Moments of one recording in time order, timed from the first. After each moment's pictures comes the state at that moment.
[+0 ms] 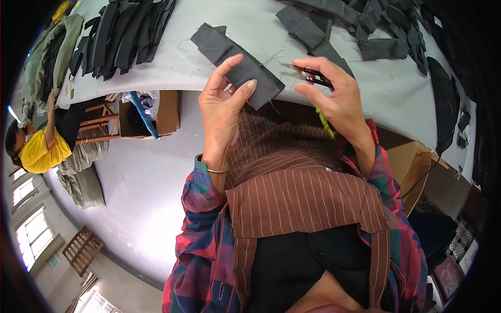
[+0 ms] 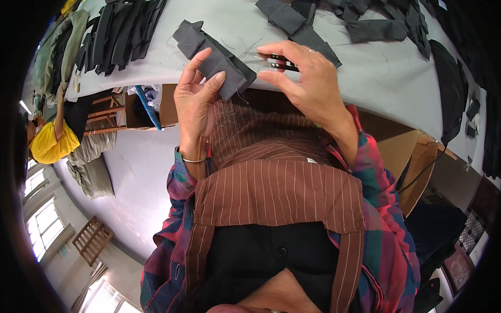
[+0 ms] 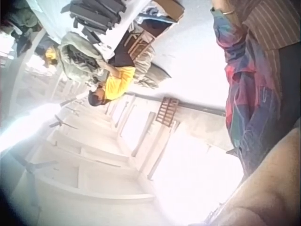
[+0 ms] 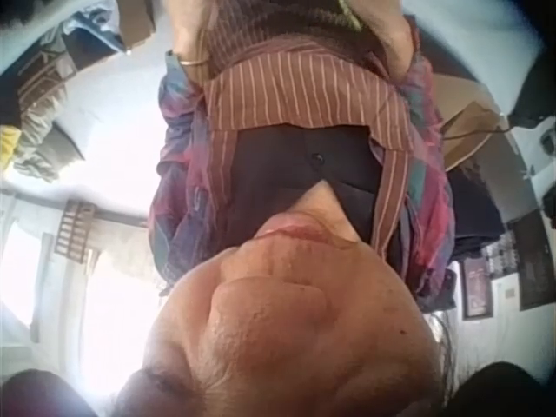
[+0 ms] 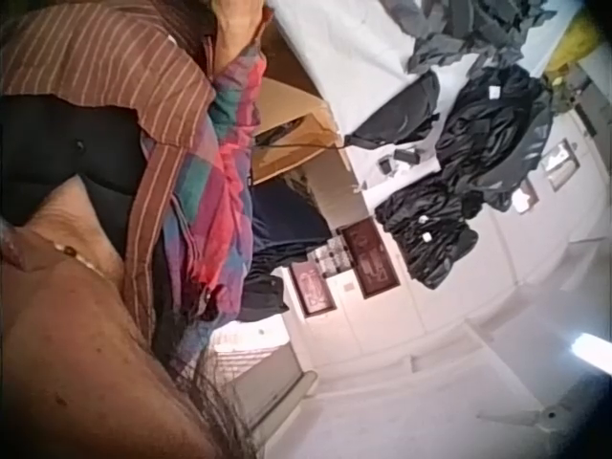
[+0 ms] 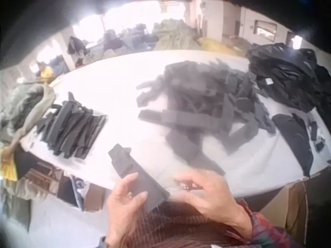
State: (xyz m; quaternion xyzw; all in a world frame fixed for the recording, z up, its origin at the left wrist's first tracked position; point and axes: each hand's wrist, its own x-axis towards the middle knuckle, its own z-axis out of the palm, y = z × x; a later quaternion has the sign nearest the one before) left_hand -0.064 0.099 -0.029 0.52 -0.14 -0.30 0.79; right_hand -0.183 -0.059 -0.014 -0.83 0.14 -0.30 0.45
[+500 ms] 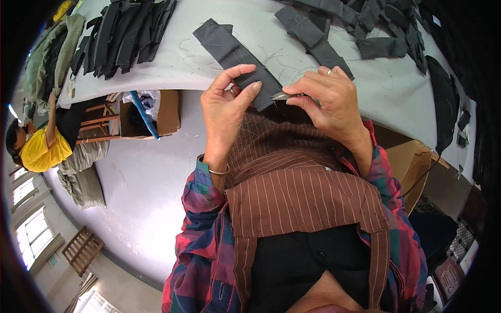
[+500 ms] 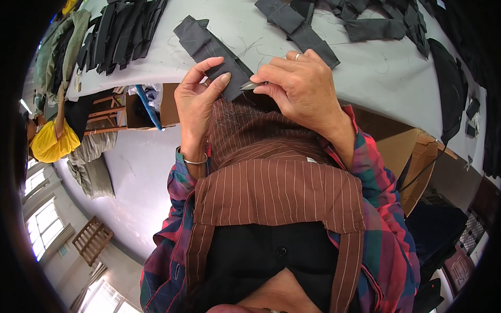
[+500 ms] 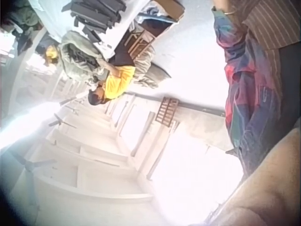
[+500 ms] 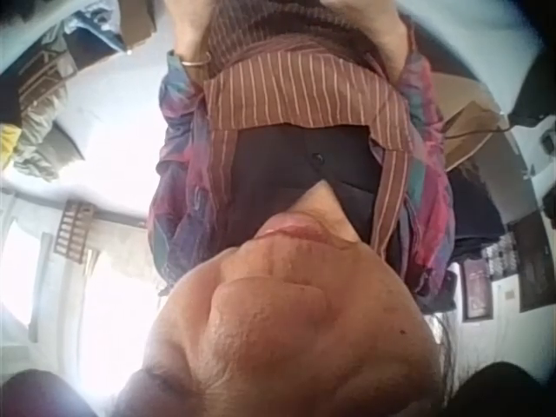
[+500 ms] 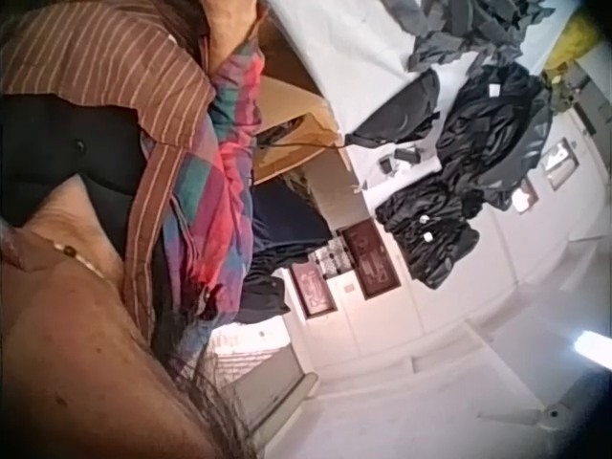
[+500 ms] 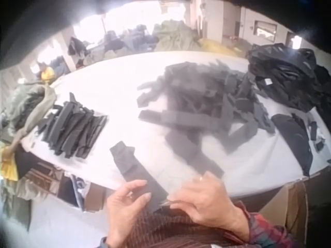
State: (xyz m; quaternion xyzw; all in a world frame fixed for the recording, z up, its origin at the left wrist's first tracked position) left_hand -0.069 0.100 -0.030 0.63 -0.17 -0.26 0.71; right_hand -0.192 -0.058 -0.006 -0.94 0.02 -0.25 0.24
